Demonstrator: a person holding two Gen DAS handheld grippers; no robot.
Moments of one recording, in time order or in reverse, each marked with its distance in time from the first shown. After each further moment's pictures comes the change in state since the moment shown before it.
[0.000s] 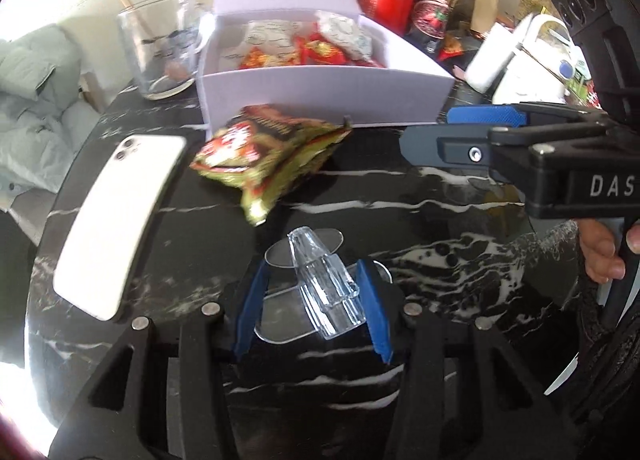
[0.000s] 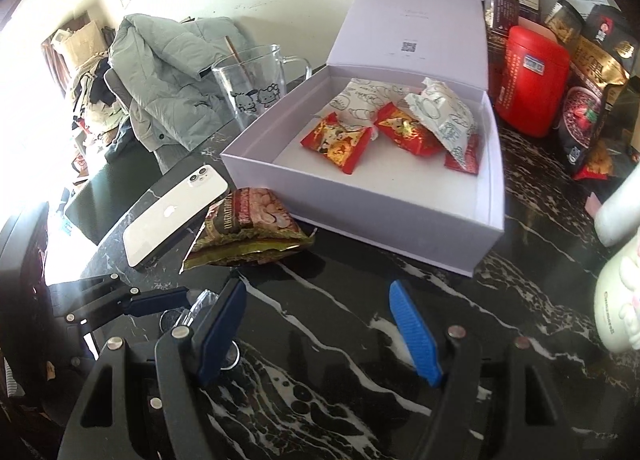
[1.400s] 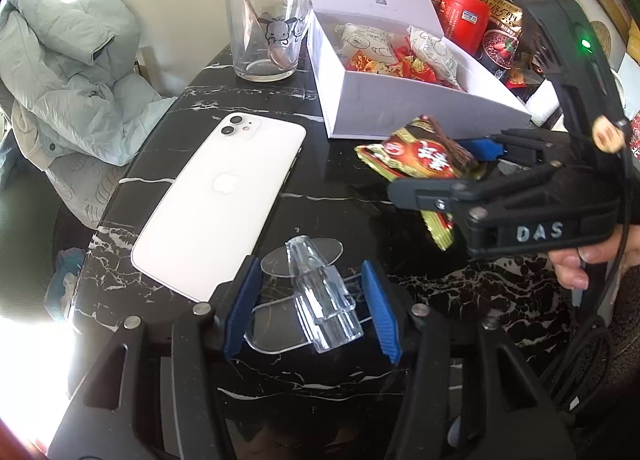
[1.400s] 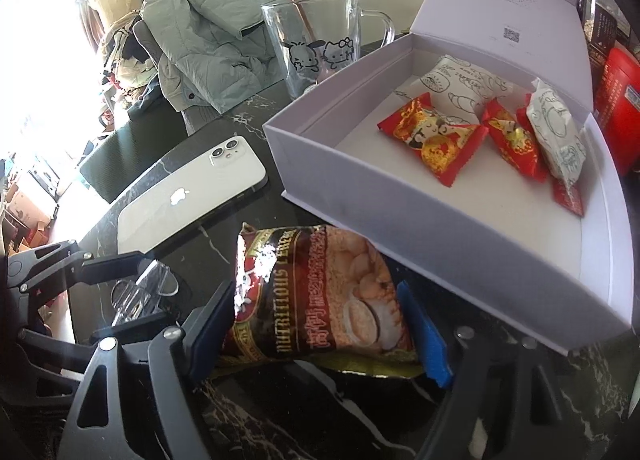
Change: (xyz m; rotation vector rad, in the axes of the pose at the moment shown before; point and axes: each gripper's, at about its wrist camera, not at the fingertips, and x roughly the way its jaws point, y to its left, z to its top) left arm -0.011 0.063 -0.006 -0.122 -0.012 0.113; right arm 0.069 0.021 0.017 -0.105 0.086 0.074
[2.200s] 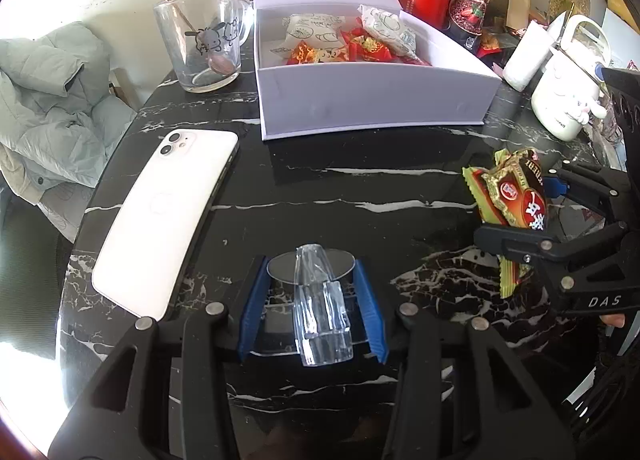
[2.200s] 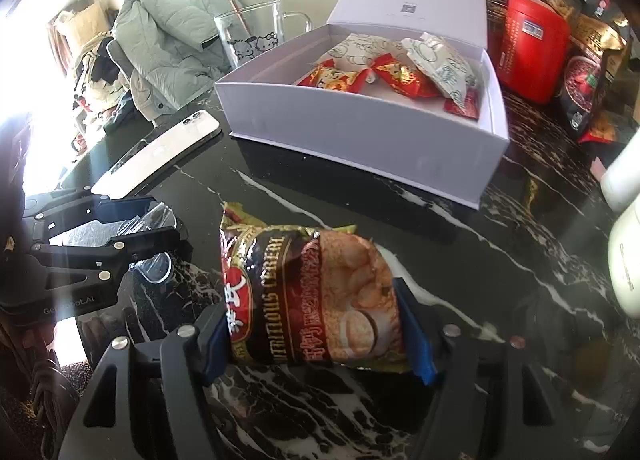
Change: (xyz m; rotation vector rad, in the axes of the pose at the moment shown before) left arm 0.010 -0.045 0.010 0.121 0.035 -0.002; right arm -0.055 -0.030 -0.078 0.115 -0.044 -0.097
